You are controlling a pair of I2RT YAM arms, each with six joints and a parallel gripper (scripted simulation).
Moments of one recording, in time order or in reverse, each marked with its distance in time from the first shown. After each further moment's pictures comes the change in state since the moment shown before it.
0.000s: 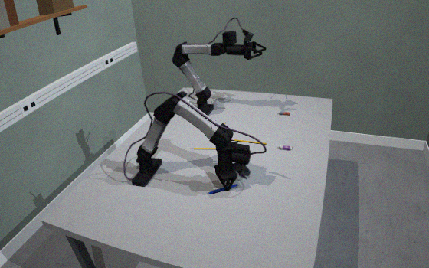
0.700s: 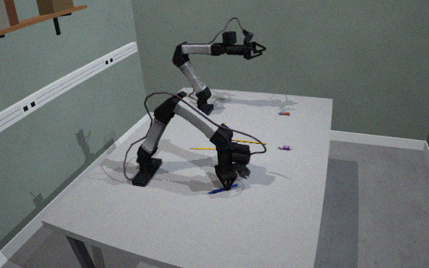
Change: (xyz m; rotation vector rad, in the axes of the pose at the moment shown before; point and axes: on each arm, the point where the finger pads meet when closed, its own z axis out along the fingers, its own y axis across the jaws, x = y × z) left arm 0.000 0.000 0.000 0.000 0.000 0.000; right arm 0.000 0.000 0.000 0.000 0.000 0.000
